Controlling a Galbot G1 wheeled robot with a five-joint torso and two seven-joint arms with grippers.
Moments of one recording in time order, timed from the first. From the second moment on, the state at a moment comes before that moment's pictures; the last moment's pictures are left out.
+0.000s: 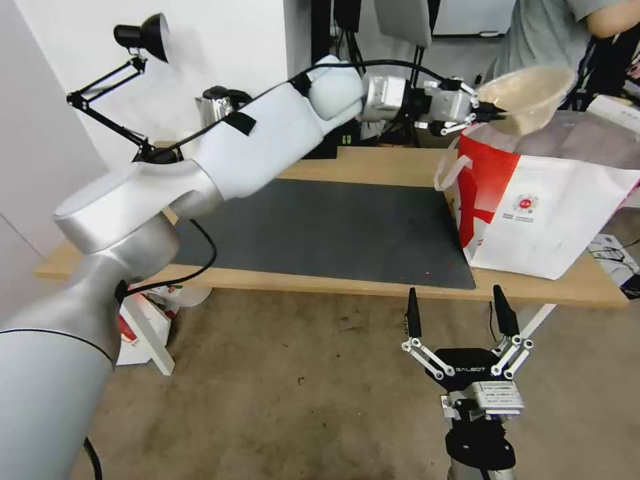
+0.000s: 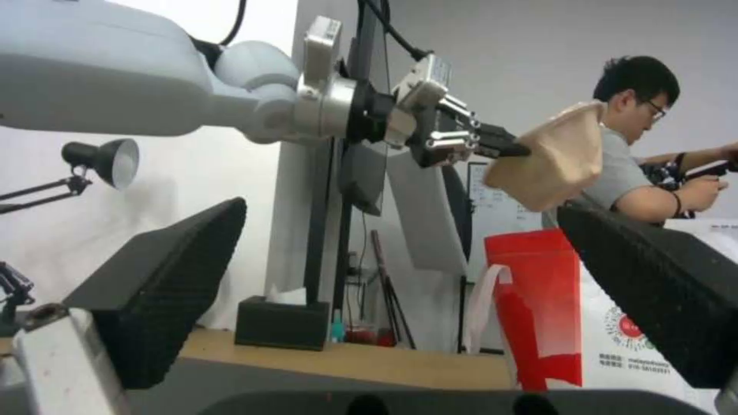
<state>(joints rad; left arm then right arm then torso) -0.39 -1.47 0.68 -0.96 -0.34 -0.50 0.69 -1.87 1.20 0.17 2.34 -0.41 0.55 0.62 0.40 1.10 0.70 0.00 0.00</state>
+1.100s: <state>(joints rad) -0.38 -1.59 0.62 -0.80 -0.25 -0.55 0.70 -1.87 1.20 0.17 2.34 -0.41 0.55 0.62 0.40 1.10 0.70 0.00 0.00</state>
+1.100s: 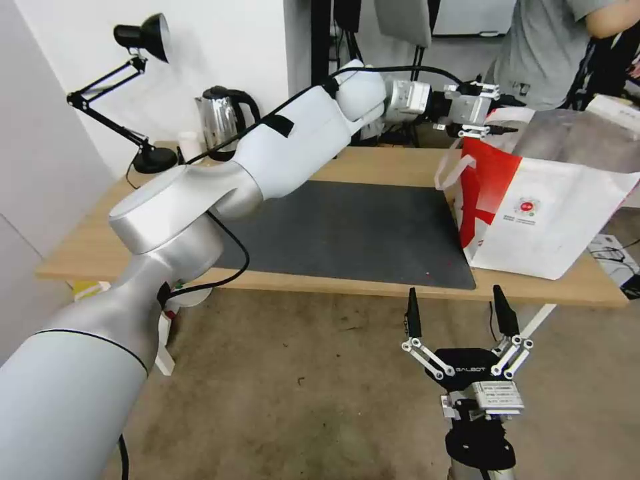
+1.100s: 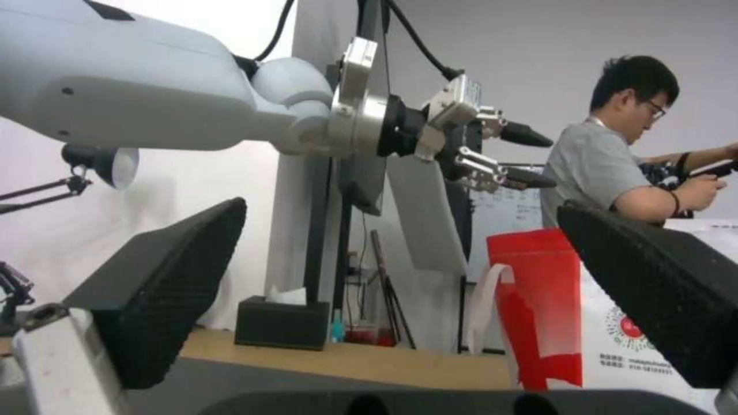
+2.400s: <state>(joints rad) -0.32 -1.07 0.67 -1.37 -0.60 -0.27 0.37 -1.87 1.20 0.17 2.34 -0.41 0.55 0.62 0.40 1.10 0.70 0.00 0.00</state>
